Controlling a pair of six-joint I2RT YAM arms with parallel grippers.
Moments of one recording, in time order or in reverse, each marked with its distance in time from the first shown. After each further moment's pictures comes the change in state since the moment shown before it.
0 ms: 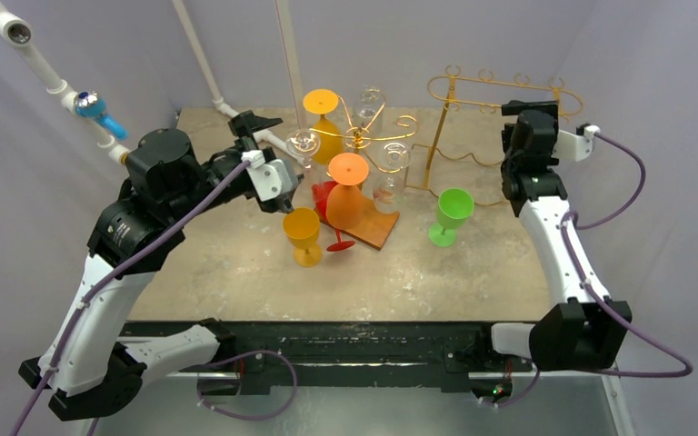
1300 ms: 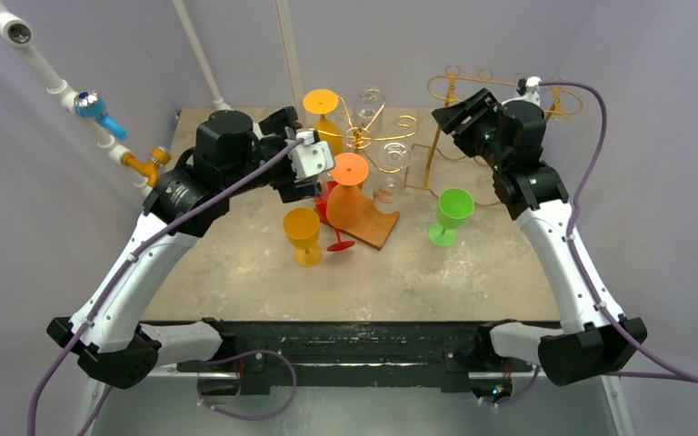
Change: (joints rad) left arm 0.000 0.174 -0.031 -0.022 -0.122 -0.011; right arm 0.204 -0.090 0.148 -0.178 -0.540 -0.377
